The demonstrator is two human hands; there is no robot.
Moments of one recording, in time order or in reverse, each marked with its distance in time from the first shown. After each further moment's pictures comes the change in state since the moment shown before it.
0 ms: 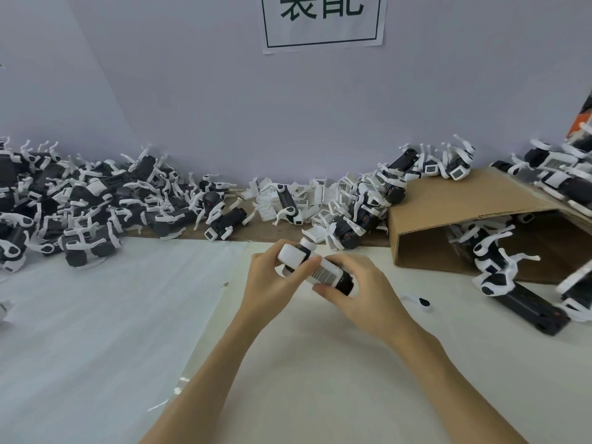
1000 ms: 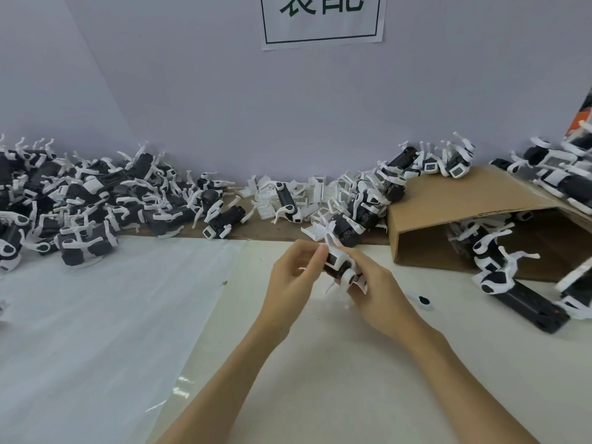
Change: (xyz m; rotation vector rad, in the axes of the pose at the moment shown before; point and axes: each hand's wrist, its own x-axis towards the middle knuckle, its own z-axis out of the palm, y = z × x) left_hand -0.014 0.025 0.026 -0.218 -0.091 -0.156; right_hand 0.002 0.028 -0.006 0.080 -0.031 -0.036
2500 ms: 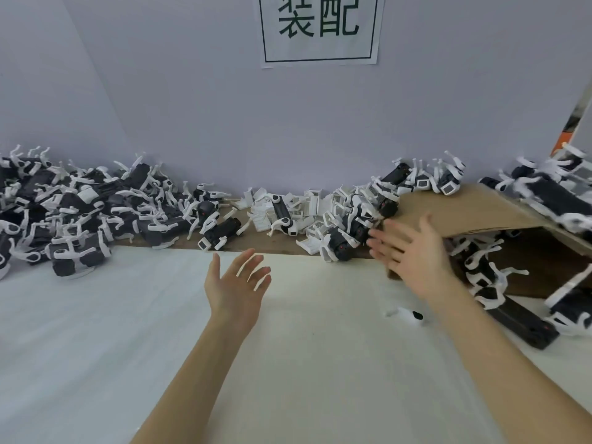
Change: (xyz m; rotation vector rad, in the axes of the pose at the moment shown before) left_hand 0.030 -0.027 -0.061 -0.922 0.369 -0.422; right_hand 0.061 0.009 -0.076 1.065 0.333 0.614
